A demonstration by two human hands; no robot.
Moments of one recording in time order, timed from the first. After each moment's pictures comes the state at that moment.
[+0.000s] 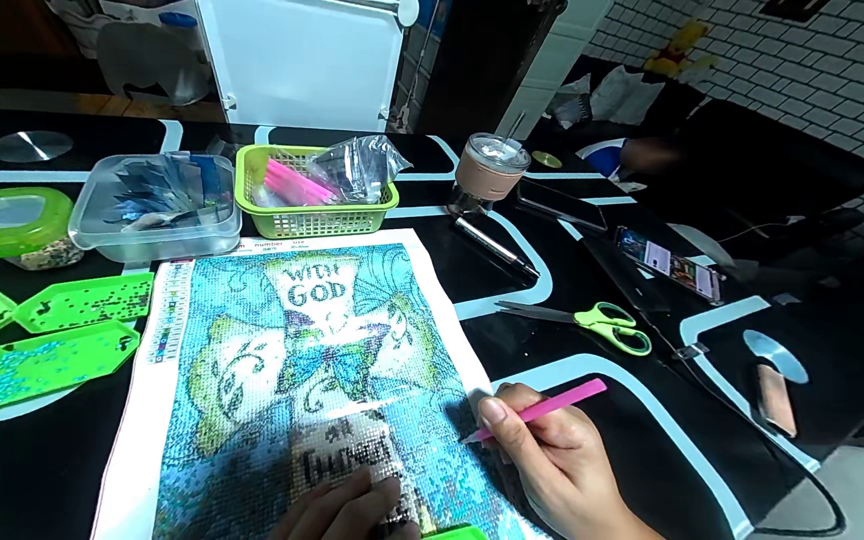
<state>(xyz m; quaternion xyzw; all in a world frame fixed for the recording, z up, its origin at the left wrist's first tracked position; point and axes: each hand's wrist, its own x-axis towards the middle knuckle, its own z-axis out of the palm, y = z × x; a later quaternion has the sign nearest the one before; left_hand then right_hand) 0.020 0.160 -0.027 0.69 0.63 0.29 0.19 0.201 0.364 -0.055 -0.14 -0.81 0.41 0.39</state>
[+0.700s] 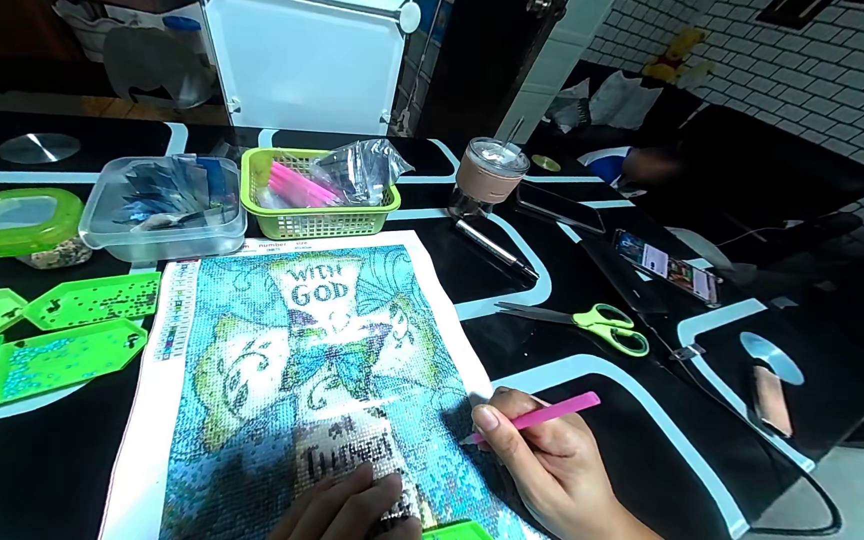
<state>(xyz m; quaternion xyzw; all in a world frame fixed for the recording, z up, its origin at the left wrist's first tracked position) 0.021 0.161 -0.026 0.69 0.63 0.29 0.19 0.201 0.363 -0.056 -0.12 -0.84 0.37 0.38</state>
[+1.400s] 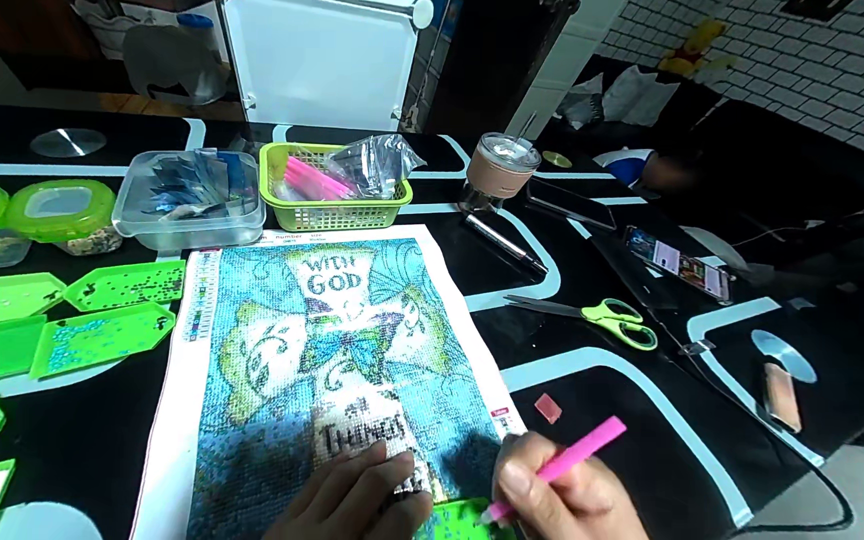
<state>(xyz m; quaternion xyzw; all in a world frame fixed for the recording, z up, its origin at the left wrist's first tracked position) 0.021 0.159 -0.029 0.69 0.63 0.30 0.17 0.217 0.311 -0.028 -0.17 -0.76 0.54 0.31</state>
